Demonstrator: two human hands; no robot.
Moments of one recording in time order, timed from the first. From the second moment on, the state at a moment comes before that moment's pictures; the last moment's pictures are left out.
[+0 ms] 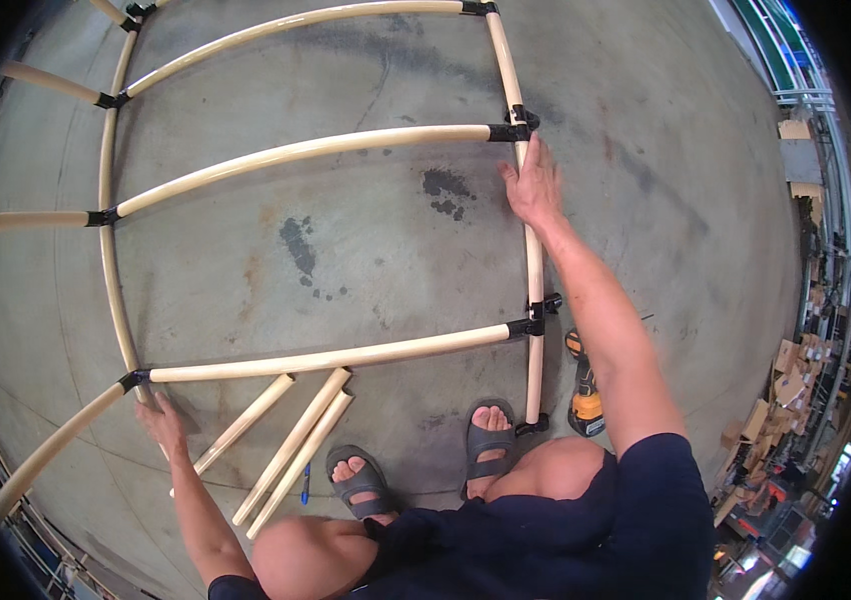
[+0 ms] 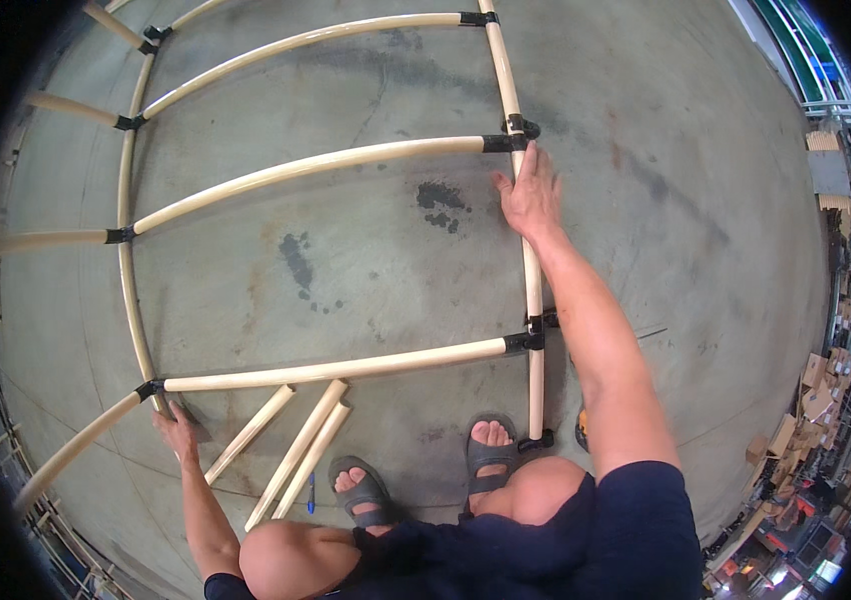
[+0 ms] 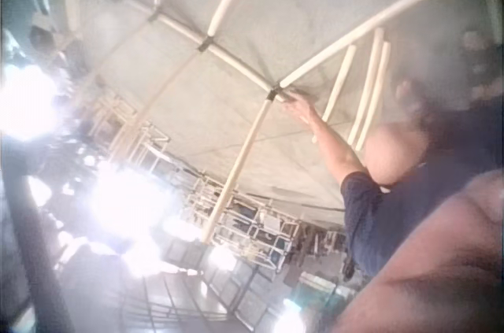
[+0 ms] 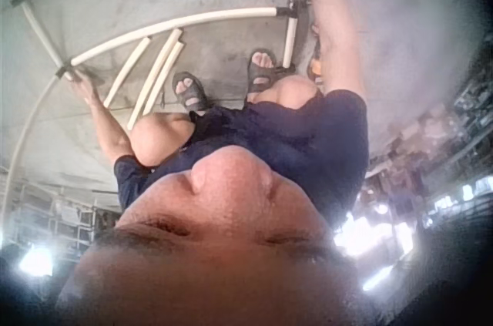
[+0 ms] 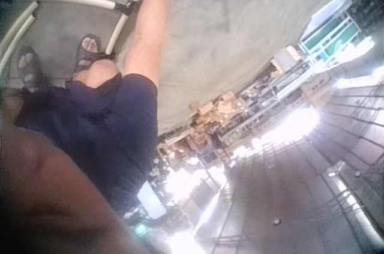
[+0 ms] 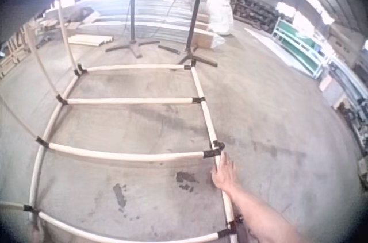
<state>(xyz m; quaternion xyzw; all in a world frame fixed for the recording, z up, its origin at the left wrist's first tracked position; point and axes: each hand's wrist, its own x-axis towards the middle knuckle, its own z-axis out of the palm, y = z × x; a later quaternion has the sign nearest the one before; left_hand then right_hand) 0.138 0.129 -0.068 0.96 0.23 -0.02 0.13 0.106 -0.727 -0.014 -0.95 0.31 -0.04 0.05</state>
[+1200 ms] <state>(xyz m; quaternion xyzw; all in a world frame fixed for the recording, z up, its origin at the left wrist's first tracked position) 0.218 -0.030 0.102 0.93 -0.12 -0.34 -0.01 0.084 -0.725 0.106 -0.91 0.18 0.32 0.18</state>
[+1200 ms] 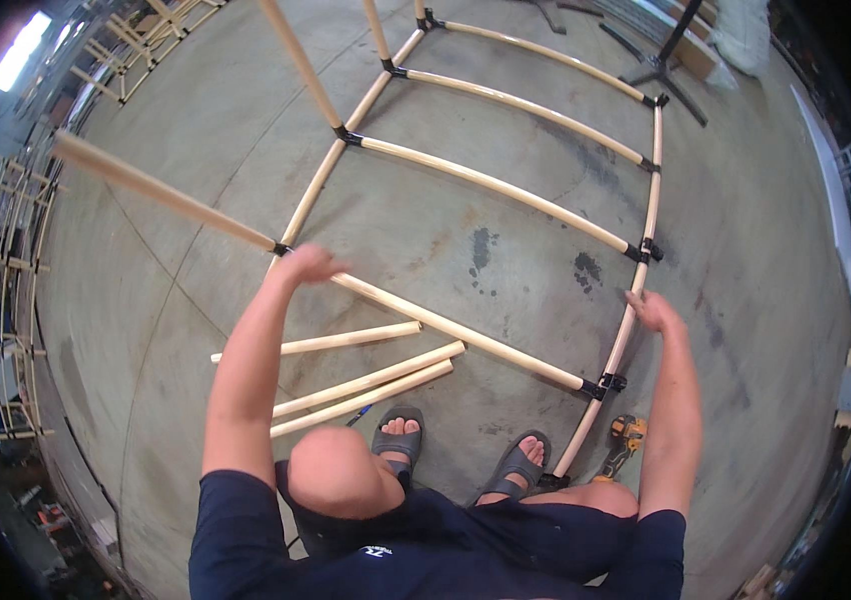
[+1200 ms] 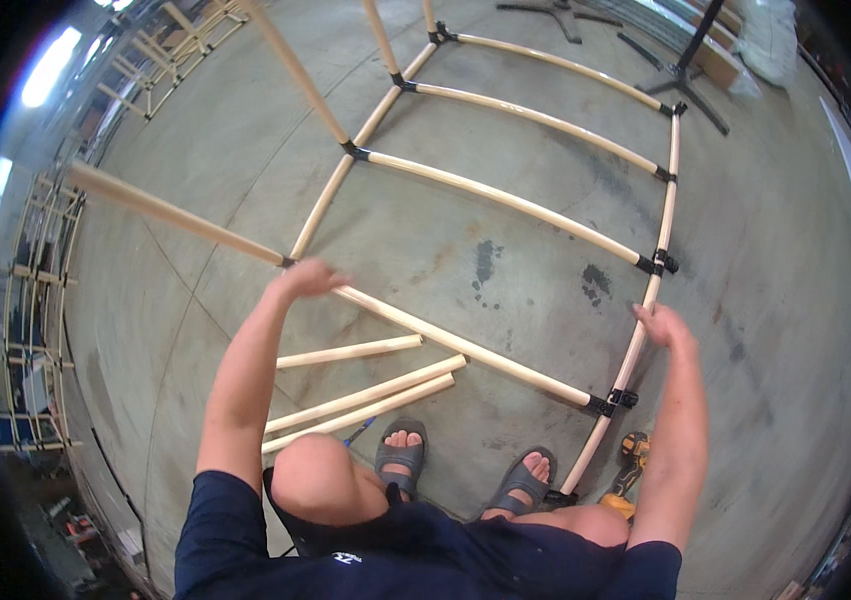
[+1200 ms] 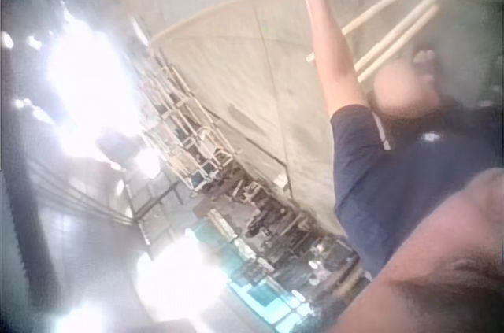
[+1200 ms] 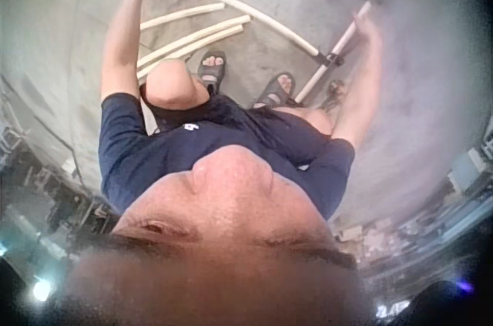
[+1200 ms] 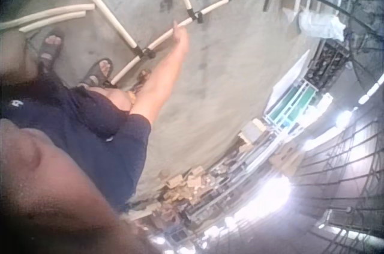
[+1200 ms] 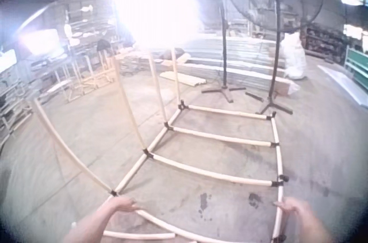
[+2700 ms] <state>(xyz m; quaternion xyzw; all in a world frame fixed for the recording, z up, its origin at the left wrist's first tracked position) -0.046 -0.025 0.036 0.97 -0.15 -0.07 0.17 -0.152 -0.701 -0.003 -0.95 0.25 -0.01 0.18</state>
